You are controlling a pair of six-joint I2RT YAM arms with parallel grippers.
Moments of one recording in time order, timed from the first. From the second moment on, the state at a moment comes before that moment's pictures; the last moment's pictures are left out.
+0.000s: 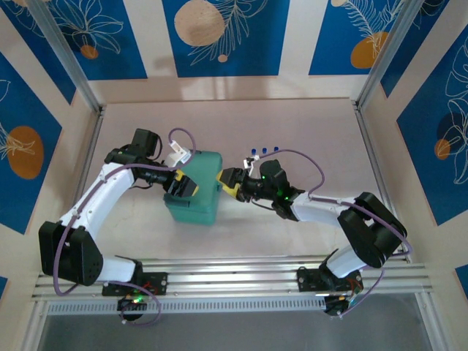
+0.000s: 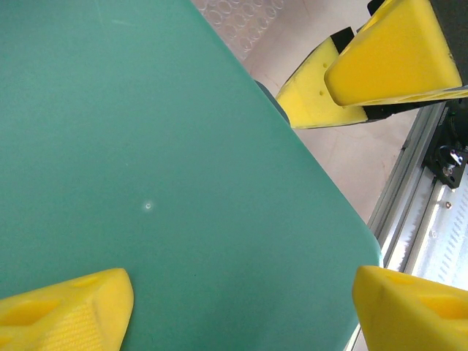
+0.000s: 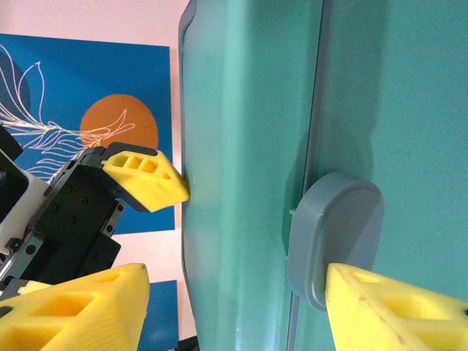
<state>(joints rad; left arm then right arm) -0.26 1.36 1.14 -0.93 0.68 0.37 0.71 1.49 0.65 0.55 -0.46 1.32</state>
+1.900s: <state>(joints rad) -0.27 1.36 1.14 -0.93 0.66 0.37 0.66 1.65 0.61 0.67 -0.46 1.37</state>
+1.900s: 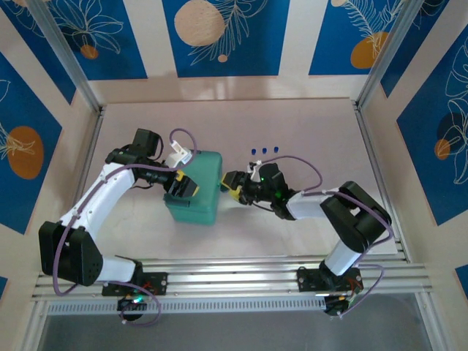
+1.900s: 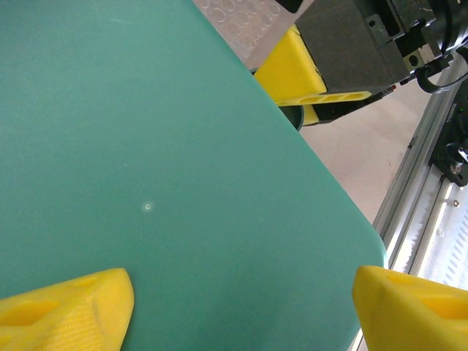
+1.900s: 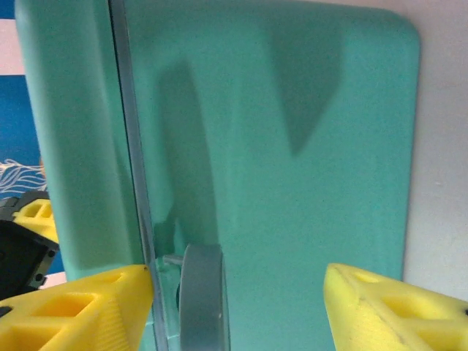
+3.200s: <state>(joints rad) -0.27 1.37 1.14 -0.91 0.65 0.37 0.67 1.66 0.55 0.97 -0.50 1.49</state>
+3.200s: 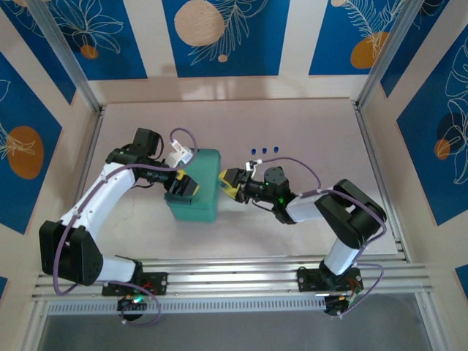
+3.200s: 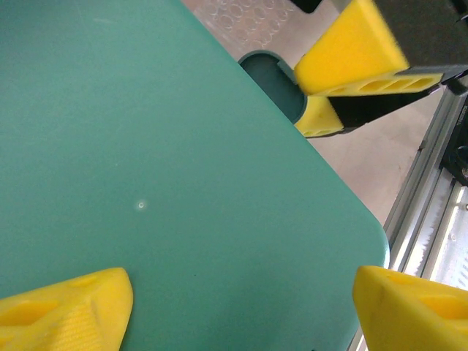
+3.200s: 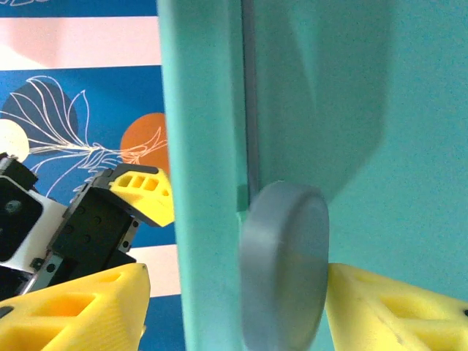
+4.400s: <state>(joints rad) -0.27 1.37 1.14 -0.91 0.65 0.37 0.65 1.66 0.62 0.83 -0.54 1.44</state>
